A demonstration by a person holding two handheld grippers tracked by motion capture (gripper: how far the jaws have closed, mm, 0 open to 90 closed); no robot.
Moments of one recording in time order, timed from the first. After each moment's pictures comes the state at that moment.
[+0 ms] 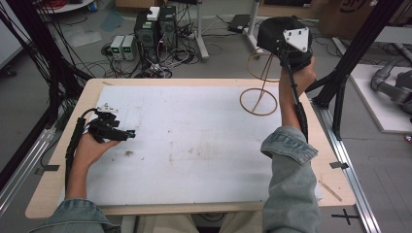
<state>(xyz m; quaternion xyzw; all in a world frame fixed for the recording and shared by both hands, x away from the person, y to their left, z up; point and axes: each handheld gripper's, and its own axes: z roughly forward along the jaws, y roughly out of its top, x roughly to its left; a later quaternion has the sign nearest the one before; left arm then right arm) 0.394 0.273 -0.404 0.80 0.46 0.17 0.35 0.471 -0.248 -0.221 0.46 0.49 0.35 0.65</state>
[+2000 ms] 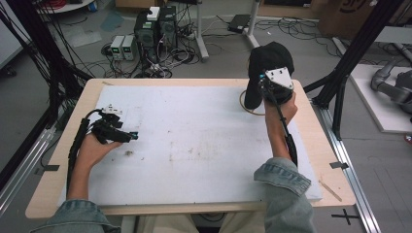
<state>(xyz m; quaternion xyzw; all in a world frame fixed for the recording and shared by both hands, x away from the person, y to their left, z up) 0.393 0.264 -0.406 0.81 0.45 0.17 0.34 0.436 -0.231 -0.308 0.44 0.59 0.40 0.55</state>
